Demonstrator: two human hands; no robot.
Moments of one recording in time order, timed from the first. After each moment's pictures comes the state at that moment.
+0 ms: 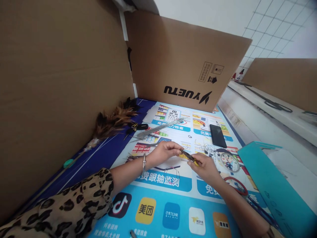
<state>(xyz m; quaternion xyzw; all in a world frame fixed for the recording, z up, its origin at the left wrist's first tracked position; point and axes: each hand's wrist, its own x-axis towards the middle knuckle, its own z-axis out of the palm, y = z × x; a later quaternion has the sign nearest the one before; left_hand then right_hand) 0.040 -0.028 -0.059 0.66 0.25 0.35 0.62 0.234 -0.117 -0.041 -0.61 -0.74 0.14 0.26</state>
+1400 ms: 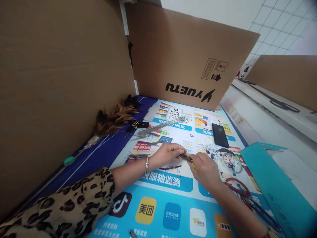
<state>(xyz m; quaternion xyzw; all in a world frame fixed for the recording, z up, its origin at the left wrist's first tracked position) 0.047 -0.031 -0.063 0.72 0.27 0.30 0.57 0.225 -0.122 -0.053 -0.60 -0.78 -0.13 0.10</state>
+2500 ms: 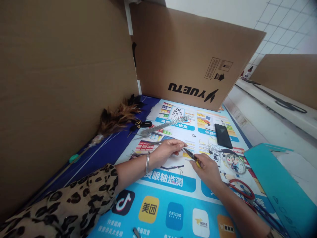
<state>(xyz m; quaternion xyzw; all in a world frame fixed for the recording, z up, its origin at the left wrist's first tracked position) 0.044 -0.025 -0.065 0.53 0.27 0.36 0.72 0.232 -0.116 -0.072 -0.64 -0.72 0.04 0.27</state>
